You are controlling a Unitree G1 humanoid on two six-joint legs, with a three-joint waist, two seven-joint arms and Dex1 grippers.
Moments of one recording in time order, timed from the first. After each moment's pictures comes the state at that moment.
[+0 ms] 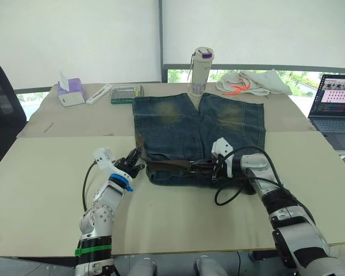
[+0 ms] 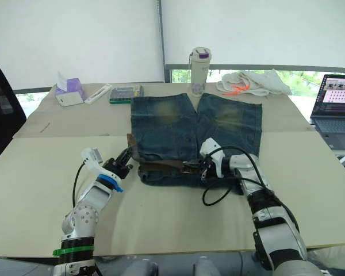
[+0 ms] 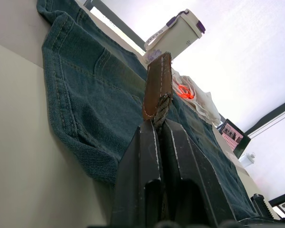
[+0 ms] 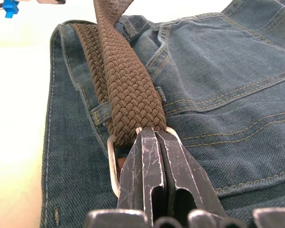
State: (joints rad) left arm -0.25 0.05 0.27 -0.02 -0.75 0.43 -0.31; right arm -0.70 -0.42 0.15 0.66 0.11 -0.08 1.18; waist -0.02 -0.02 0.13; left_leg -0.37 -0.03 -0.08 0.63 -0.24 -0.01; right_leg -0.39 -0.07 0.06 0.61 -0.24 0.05
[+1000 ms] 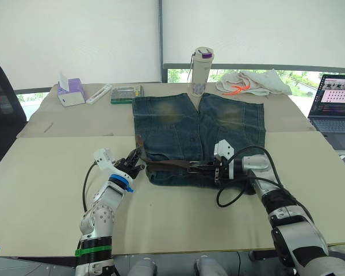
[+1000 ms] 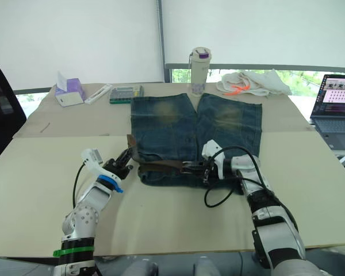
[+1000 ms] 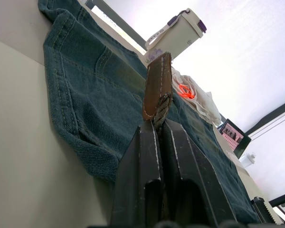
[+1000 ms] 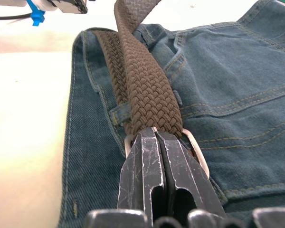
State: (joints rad) left arm -0.25 0.05 0.27 -0.02 -0.75 0.43 -0.31; right arm -0.72 -0.41 0.12 0.76 0.12 -0.17 1.24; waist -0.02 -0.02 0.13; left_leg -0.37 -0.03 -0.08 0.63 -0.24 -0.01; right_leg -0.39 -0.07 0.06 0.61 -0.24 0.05
